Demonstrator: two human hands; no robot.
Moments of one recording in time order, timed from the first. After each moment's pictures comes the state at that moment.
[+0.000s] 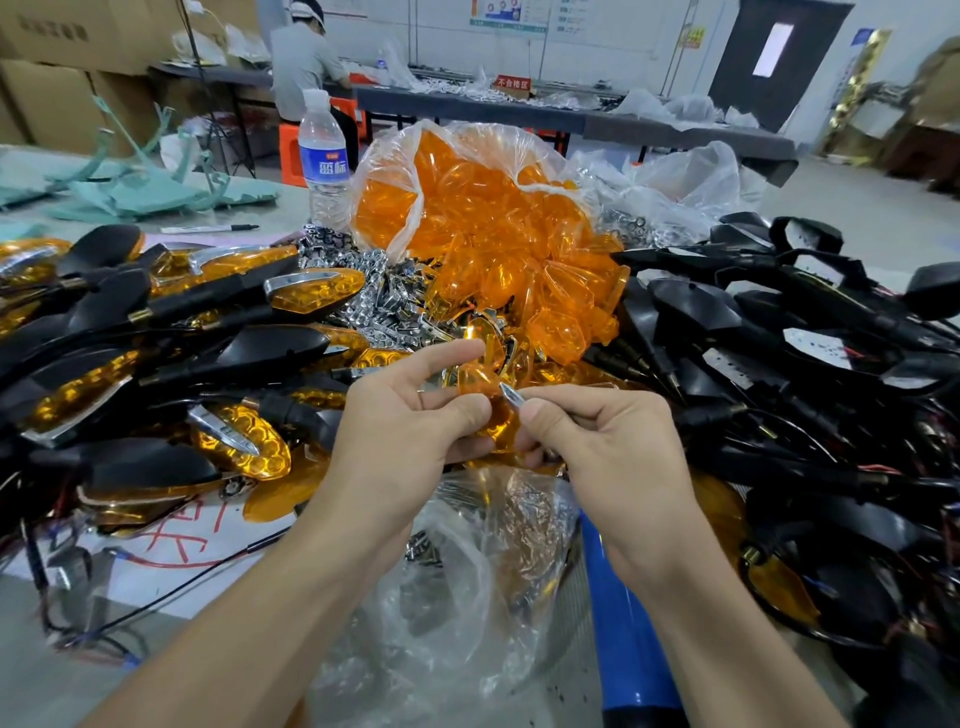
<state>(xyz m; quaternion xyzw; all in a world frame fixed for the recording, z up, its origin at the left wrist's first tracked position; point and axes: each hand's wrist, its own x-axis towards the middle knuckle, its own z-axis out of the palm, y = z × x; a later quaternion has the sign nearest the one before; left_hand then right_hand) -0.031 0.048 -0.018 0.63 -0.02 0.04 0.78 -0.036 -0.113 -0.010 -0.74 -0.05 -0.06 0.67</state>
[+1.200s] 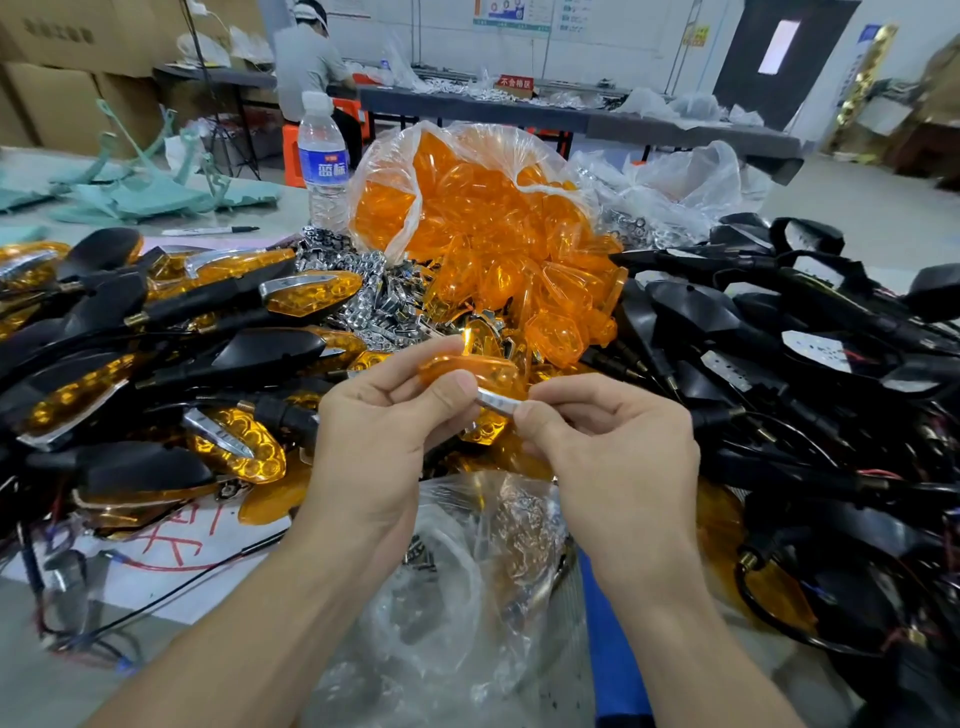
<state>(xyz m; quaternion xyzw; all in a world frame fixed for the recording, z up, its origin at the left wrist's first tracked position) -0.036 0.042 -0.010 0.51 0.00 0.11 0.85 -0.045 -0.106 -0.011 -0.75 0.02 -0.18 0.63</state>
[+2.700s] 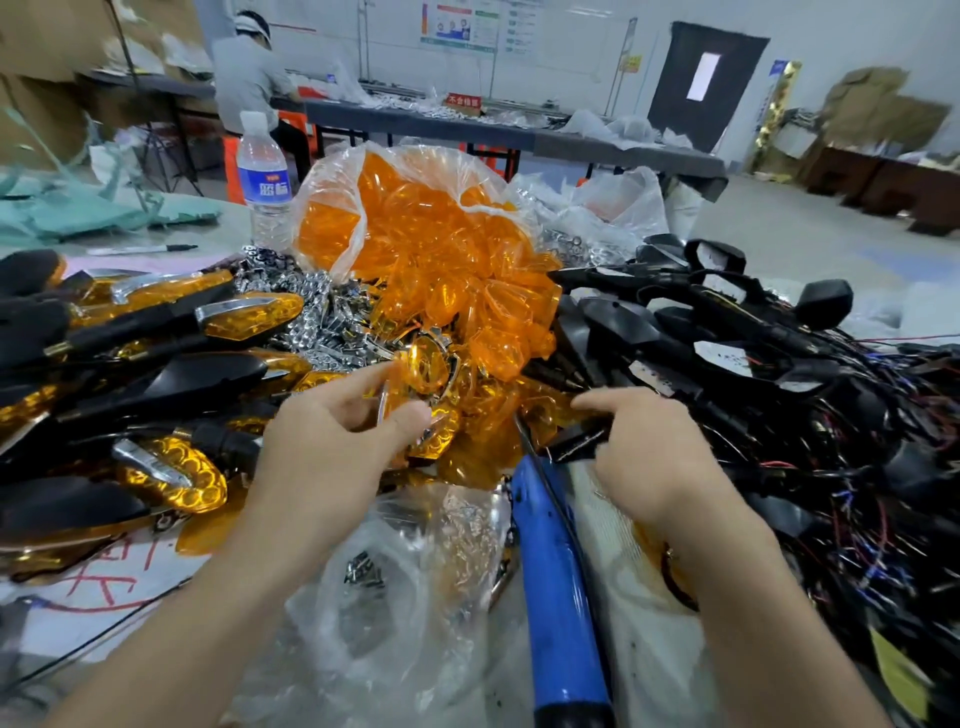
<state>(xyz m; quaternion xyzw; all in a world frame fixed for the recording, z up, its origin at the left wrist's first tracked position) -0.028 0.055 -0.015 0.78 0.02 0.12 0.61 -0.013 -0.194 0.003 -0.98 0.04 -0.04 0.20</state>
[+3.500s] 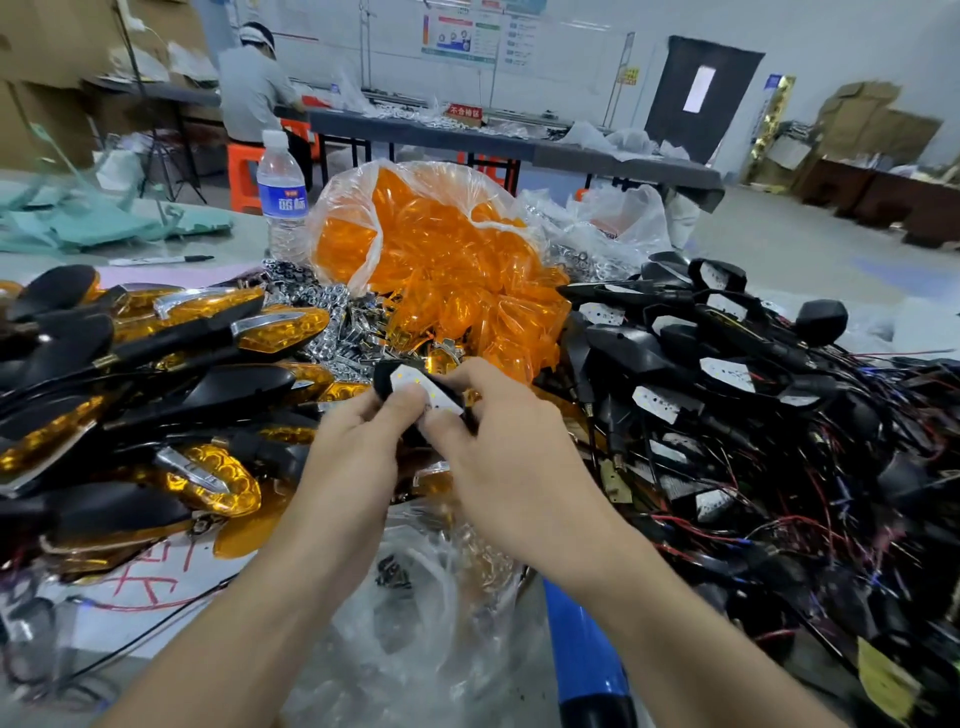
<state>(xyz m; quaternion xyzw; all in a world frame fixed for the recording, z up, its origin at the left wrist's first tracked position) -0.033 0.046 -0.007 0.59 0.02 0.04 0.81 -0.042 -0.084 0.026 -0.89 -0.12 -0.08 0.43</state>
